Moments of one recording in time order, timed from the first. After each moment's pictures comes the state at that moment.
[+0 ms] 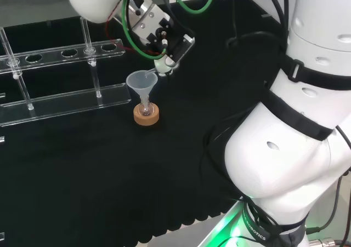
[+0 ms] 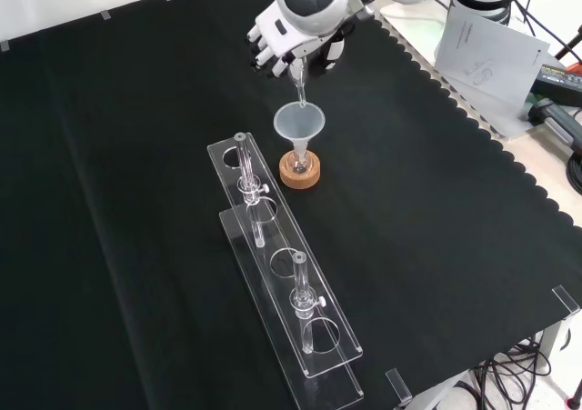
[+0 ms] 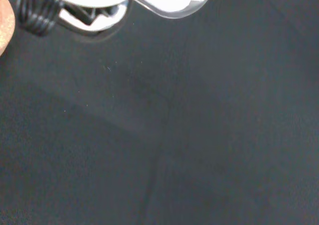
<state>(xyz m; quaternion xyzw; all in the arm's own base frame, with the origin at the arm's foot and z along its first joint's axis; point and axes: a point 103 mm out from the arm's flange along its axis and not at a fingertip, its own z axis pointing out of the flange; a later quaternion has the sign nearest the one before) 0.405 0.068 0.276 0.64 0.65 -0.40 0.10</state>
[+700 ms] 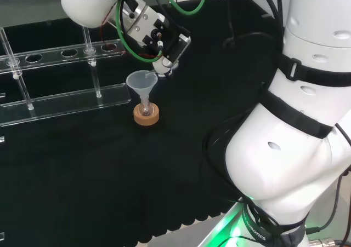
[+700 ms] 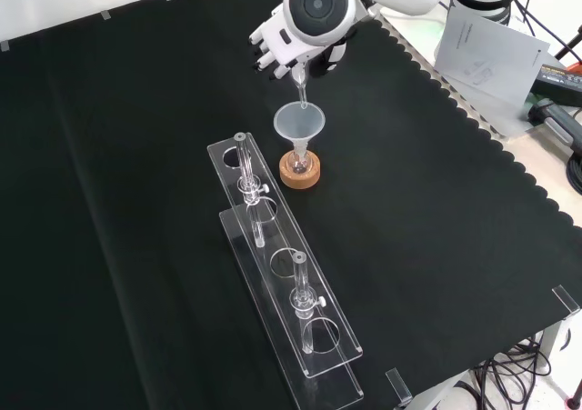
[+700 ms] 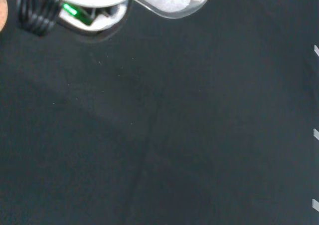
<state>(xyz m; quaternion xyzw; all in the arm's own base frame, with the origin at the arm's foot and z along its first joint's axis) 0.405 0.073 0.276 0.63 0.65 -0.42 0.12</state>
